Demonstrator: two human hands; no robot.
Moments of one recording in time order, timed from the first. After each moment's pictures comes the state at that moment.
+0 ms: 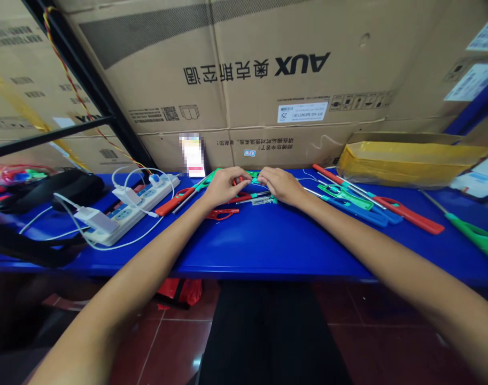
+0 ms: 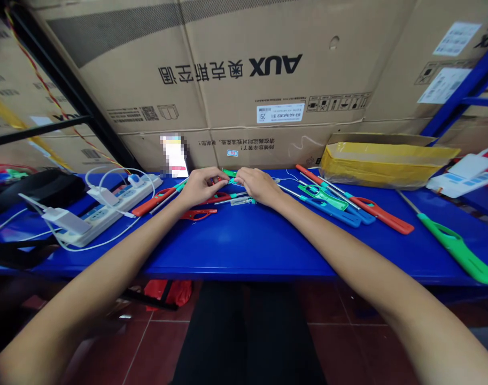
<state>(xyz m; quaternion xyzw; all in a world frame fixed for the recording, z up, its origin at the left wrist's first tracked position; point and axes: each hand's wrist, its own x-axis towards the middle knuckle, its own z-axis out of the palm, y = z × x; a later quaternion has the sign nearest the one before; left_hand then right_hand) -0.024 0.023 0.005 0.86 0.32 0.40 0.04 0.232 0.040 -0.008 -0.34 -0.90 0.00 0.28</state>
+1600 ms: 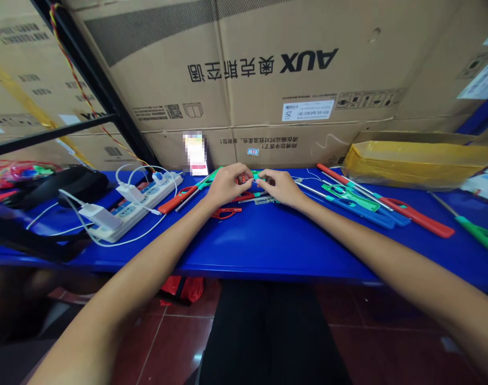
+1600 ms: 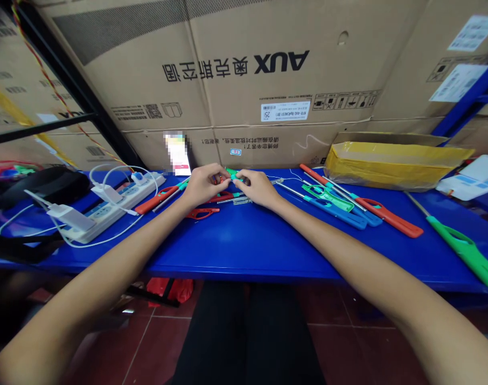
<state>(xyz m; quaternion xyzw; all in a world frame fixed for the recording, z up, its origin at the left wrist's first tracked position) -0.019 0.021 0.003 0.84 0.34 0.42 -0.01 0.214 0.036 -0.019 -0.35 -0.83 0.18 0.40</state>
